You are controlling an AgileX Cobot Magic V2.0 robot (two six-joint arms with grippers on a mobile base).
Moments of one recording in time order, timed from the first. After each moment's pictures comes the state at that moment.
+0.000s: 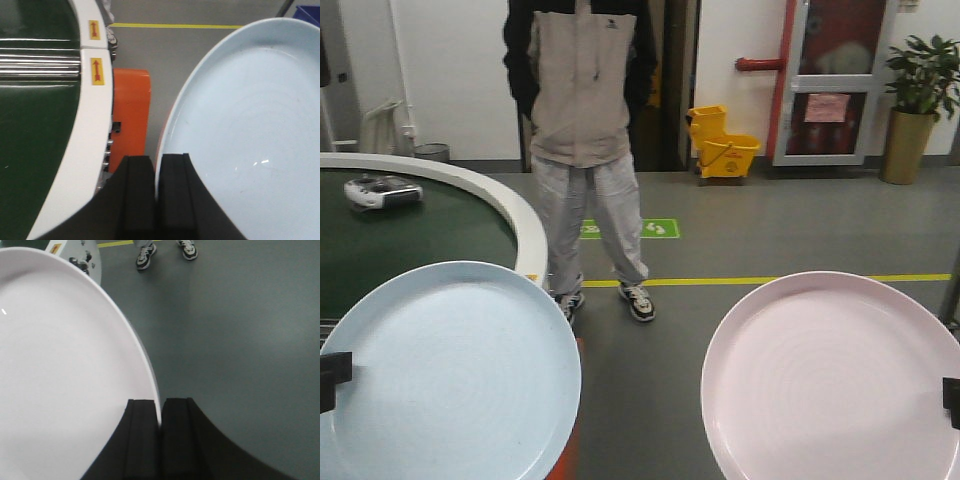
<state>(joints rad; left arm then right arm) -0.14 0.90 -0.92 -0.31 0.64 0.05 0.09 0.88 -1.00 0.22 0.83 -0.03</state>
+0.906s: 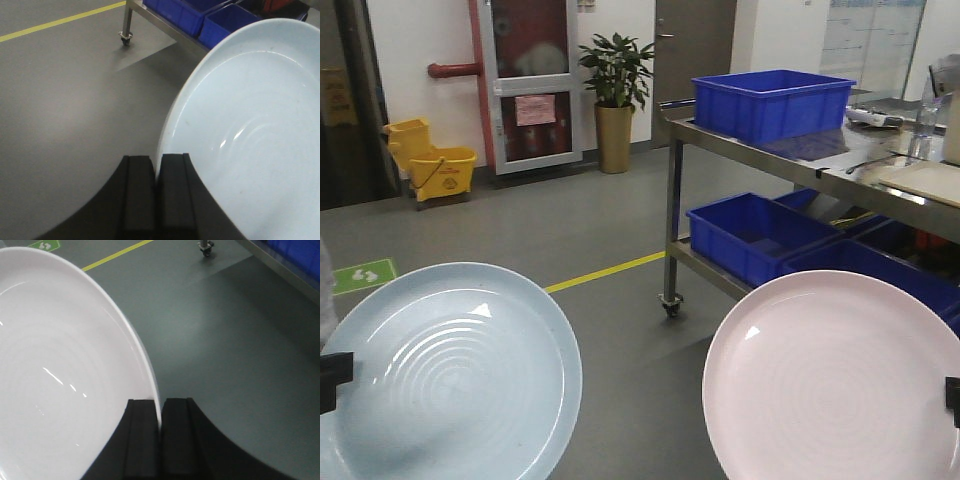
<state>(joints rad) -0.14 0.90 -0.92 -0.31 0.64 0.05 0.09 0.88 -1.00 0.22 0.83 -0.03</state>
